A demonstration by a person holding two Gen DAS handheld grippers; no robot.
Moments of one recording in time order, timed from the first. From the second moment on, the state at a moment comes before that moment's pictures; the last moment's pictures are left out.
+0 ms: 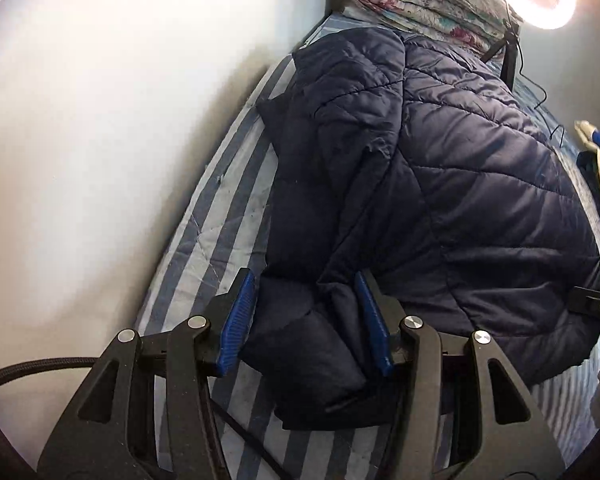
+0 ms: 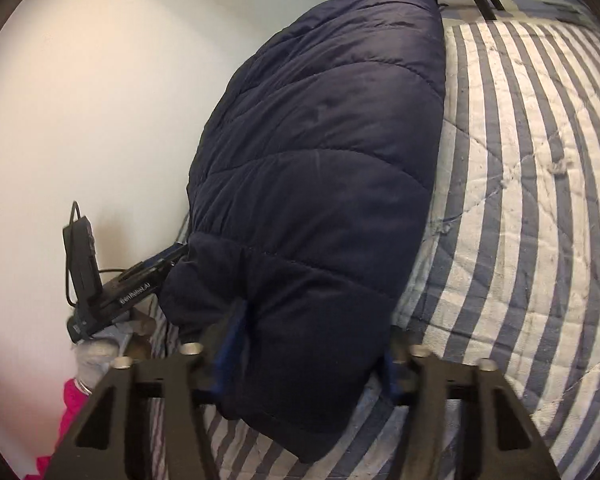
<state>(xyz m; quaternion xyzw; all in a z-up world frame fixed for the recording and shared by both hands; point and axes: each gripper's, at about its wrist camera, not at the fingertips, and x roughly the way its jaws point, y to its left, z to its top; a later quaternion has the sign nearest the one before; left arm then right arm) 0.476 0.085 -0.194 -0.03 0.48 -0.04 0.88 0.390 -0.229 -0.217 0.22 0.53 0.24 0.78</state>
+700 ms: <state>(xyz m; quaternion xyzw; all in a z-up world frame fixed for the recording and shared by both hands) 0.343 0.001 -0.179 0.02 0.51 -0.11 0.85 0.261 -0.296 -0.157 0.12 0.58 0.18 0.79</state>
